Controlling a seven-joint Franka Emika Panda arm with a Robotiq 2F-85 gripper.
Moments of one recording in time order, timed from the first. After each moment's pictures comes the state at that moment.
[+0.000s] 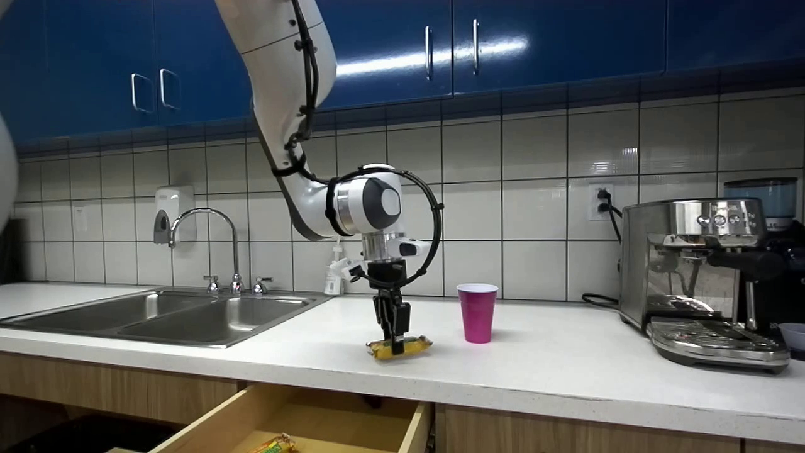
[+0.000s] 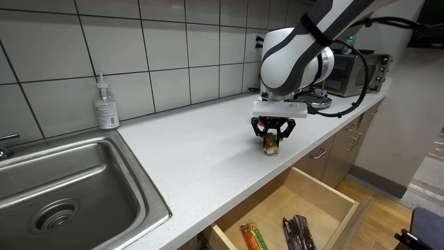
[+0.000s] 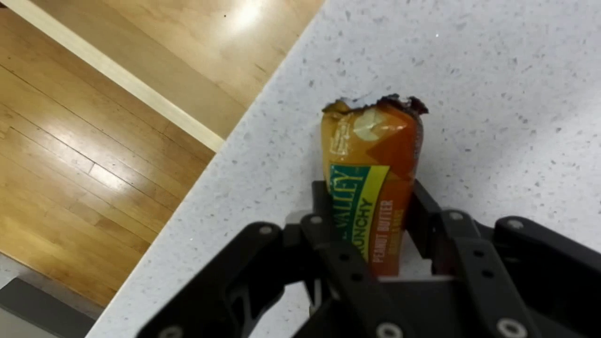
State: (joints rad) arm 0.05 0.41 -0.22 -2.06 -0.01 2.46 0.75
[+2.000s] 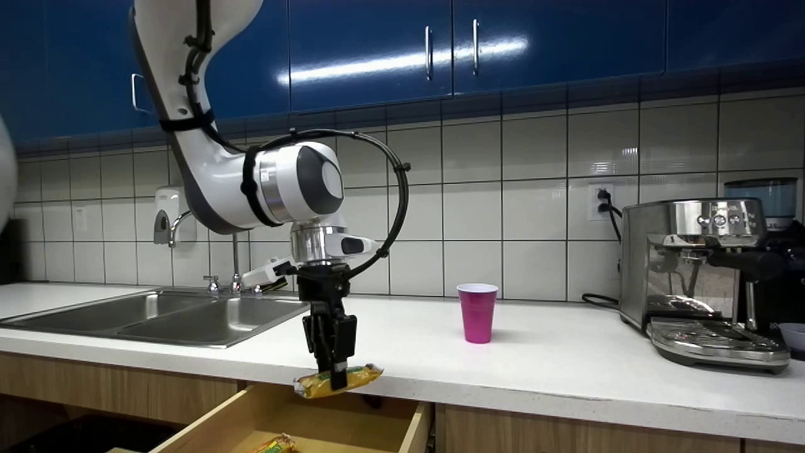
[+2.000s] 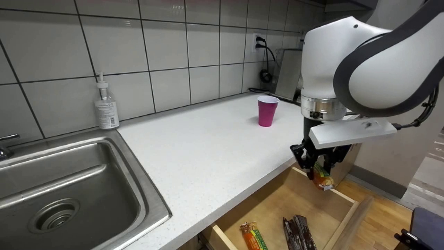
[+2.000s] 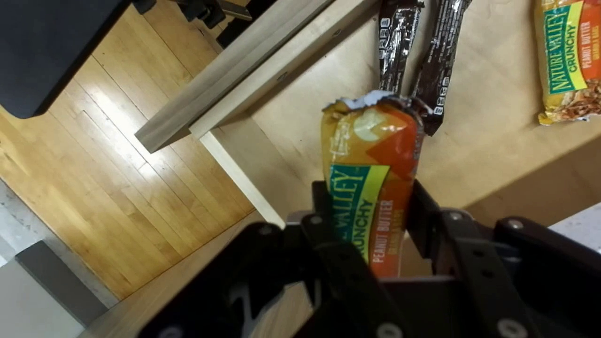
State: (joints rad) arm 0.05 0.01 -0.14 -2.58 -0.25 2.46 0.76
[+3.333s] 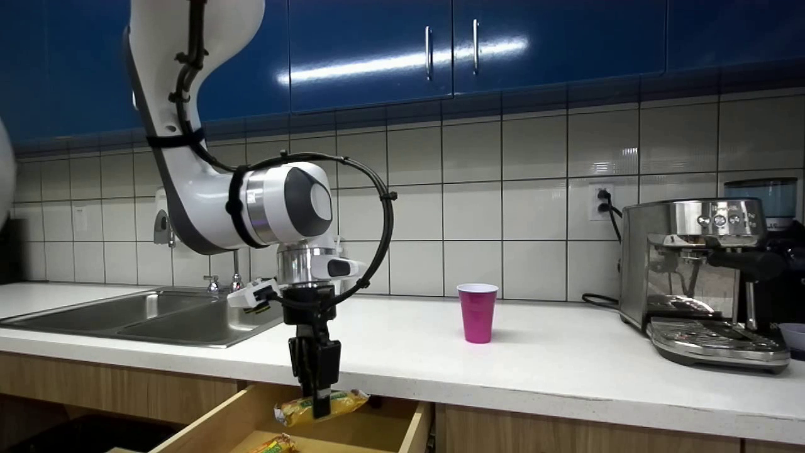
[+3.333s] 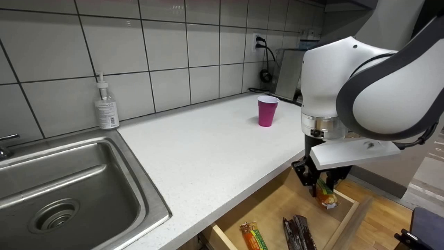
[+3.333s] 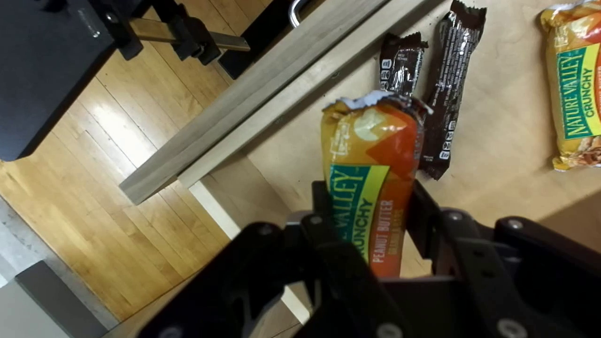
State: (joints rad) arm 0.04 0.06 -0.10 -2.62 -0.24 2.52 0.79
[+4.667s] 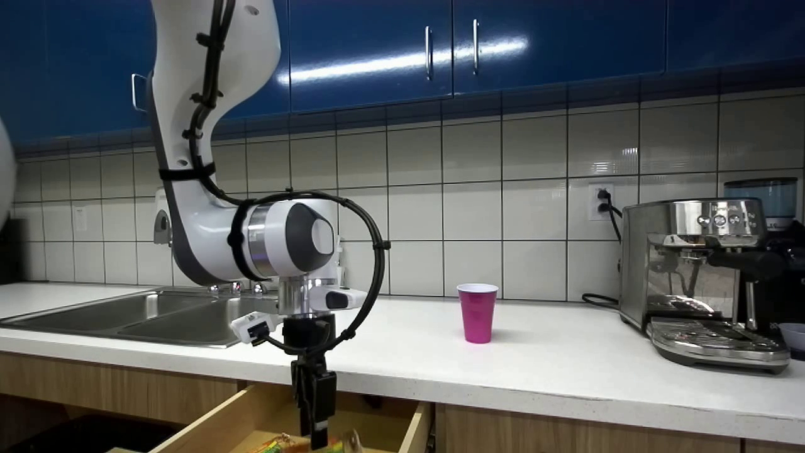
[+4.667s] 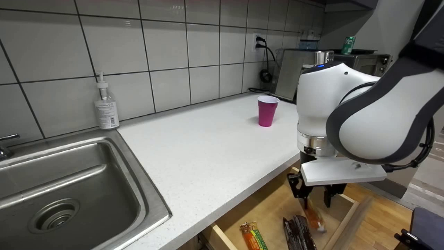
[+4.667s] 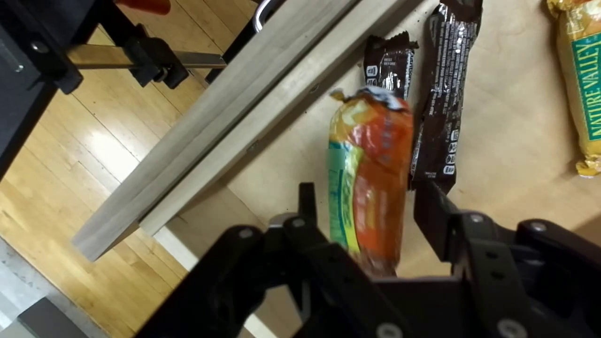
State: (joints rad) arm 0.04 0.19 -0.10 -2.61 -0.19 2.64 0.85
